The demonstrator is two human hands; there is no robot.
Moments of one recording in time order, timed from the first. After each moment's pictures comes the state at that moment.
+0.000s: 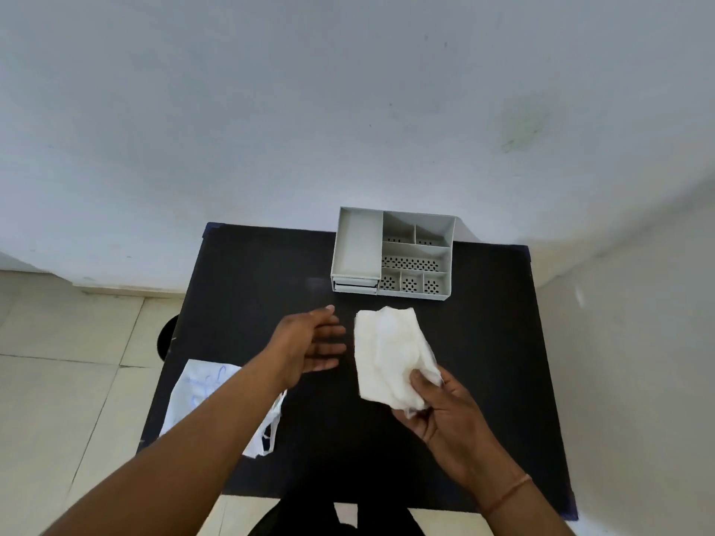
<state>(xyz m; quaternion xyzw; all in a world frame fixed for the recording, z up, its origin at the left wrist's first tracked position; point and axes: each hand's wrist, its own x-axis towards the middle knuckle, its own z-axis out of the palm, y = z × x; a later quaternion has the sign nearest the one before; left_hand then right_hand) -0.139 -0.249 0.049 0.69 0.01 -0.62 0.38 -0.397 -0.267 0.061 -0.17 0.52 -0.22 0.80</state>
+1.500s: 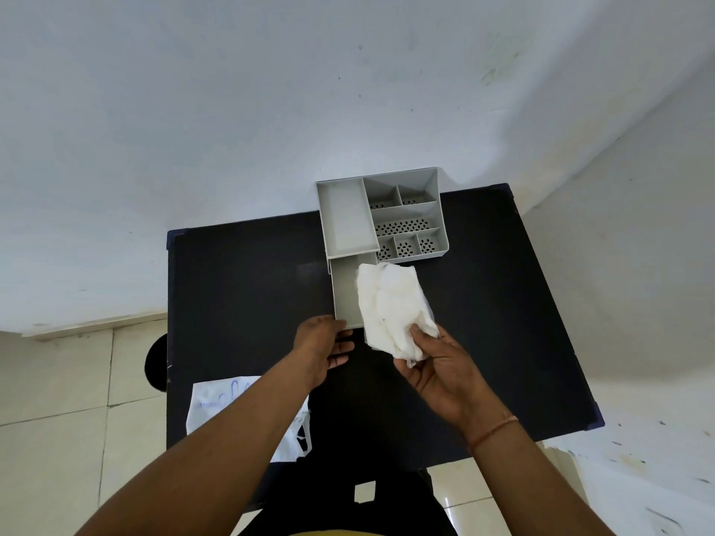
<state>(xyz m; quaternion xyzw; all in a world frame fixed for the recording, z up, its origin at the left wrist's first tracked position) -0.124 -0.247 -0.054 0.70 0.01 -0.64 0.33 -0.331 -0.249 0.027 -0.08 0.51 -0.33 0.79</state>
